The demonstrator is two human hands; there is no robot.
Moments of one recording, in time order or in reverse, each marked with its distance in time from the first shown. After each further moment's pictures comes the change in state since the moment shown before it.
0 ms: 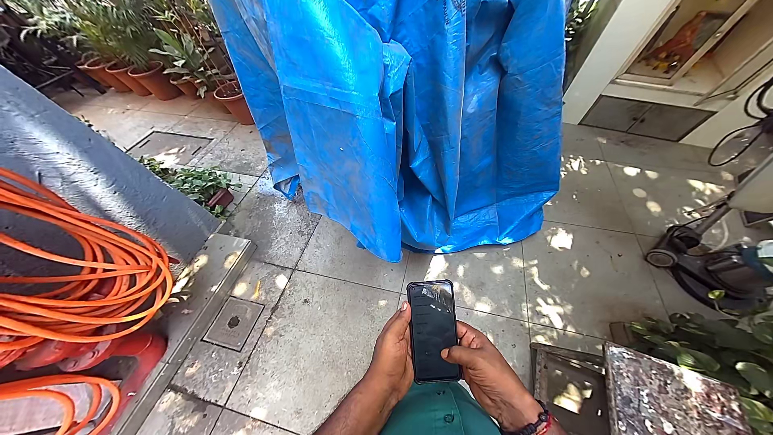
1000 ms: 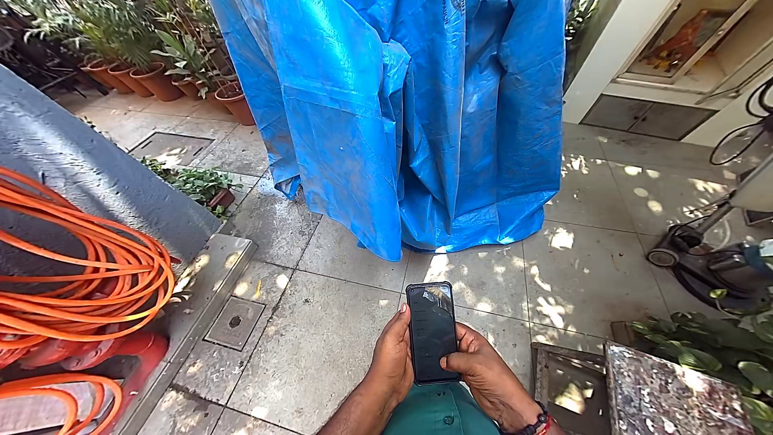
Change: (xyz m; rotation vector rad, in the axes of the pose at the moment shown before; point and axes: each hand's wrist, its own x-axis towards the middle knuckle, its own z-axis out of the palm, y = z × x) left_hand -0.003 -0.006 -0.003 -0.006 0.005 0.013; right_hand -0.005 0.004 -0.002 0.001 -0.039 -0.014
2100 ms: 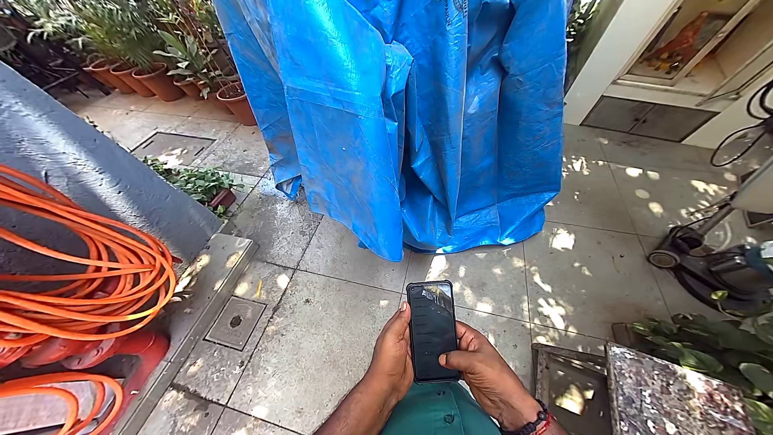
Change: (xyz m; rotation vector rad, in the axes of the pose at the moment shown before) left_hand -0.001 0.005 -0.001 0.013 -0.009 0.002; right_hand 0.003 0.001 0.002 0.009 -0.005 -0.001
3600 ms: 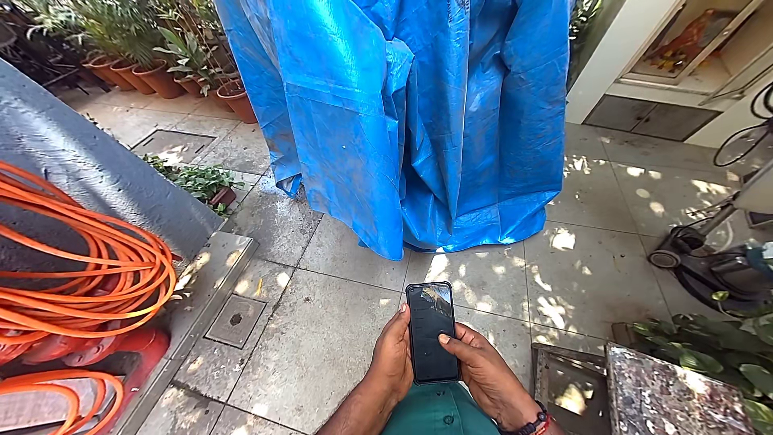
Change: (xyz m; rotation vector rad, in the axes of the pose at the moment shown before) left_hand 0.002 -0.005 -0.003 -0.024 0.022 -0.001; right_hand 0.001 0.002 -0.001 0.040 0.059 0.049
